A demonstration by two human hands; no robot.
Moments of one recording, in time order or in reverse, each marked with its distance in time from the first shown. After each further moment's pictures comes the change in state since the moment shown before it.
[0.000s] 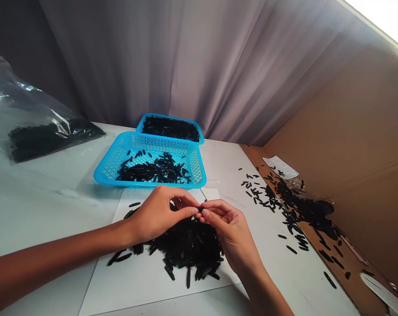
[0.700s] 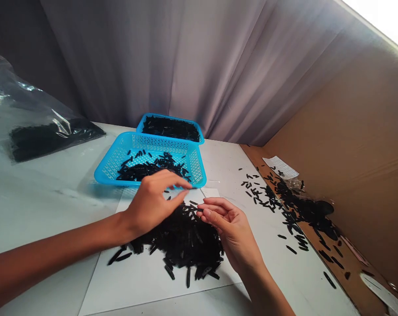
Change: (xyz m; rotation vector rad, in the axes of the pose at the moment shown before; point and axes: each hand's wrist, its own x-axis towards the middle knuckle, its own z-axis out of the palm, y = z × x) left_hand 0.007 -0.007 -0.011 0.348 0.395 0.432; right_hand 0.000 -0.003 0.000 0.014 0.051 0.030
